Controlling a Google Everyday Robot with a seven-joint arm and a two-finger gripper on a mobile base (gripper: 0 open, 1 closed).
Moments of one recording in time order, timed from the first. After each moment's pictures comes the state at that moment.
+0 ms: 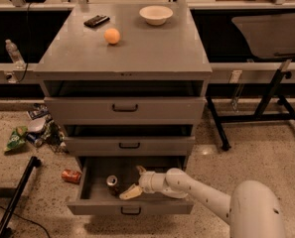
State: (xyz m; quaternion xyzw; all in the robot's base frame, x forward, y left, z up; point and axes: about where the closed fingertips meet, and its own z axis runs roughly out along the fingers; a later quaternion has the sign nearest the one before) arm 0.620 0.077 0.256 -0.43 0.73 0.35 0.40
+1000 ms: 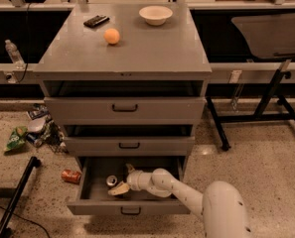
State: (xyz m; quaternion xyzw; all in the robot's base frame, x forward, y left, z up) arm 0.661 0.138 0.208 -0.41 0.73 0.35 0.42
